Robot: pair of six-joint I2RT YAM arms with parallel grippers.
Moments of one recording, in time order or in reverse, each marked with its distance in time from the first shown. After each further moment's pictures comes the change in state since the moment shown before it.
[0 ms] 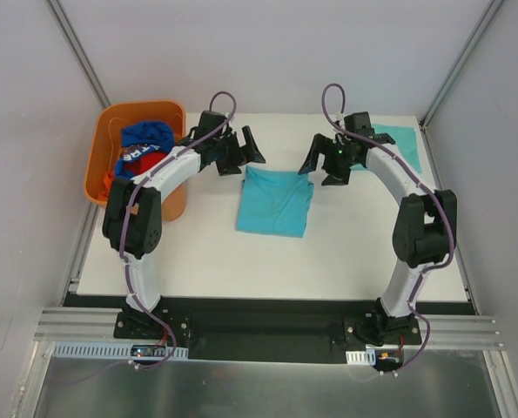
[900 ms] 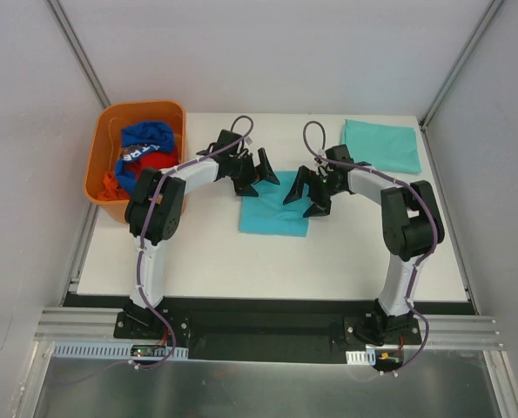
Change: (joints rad) left arm -0.050 0.180 -0.024 0.091 0.187 -0.082; right arm 0.080 0.049 -0.318 0.272 -0.184 0.124
